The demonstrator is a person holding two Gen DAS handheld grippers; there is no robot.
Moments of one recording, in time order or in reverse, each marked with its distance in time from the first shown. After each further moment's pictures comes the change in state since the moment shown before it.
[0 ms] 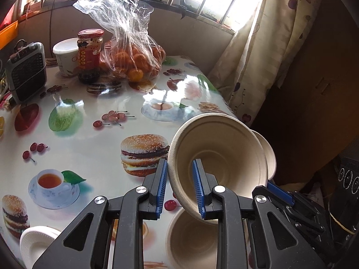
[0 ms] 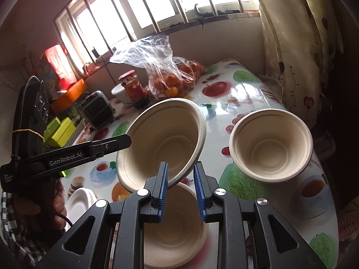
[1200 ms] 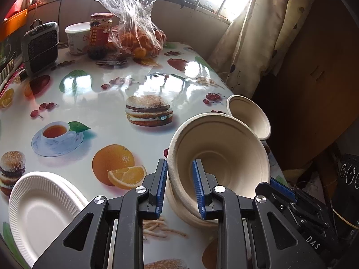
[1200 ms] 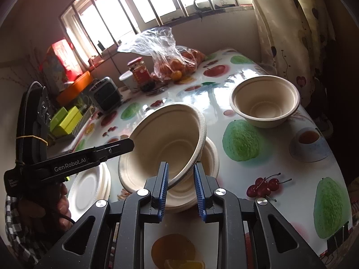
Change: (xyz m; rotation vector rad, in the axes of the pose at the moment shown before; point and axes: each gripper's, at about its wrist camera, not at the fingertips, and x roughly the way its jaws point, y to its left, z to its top) left arm -0.024 -0.001 -0.072 -0.001 0.039 -0.001; right arm -0.035 0.013 -0.066 0.027 0.023 0.007
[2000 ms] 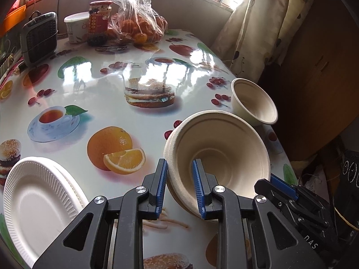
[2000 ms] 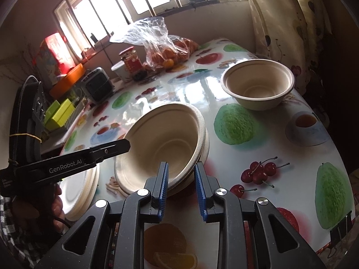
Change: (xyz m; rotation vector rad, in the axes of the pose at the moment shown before) left arm 0.016 -0.003 -0.013 0.006 0.057 0.030; right arm 0.010 -0.006 -0.015 0.009 0.044 -0.038
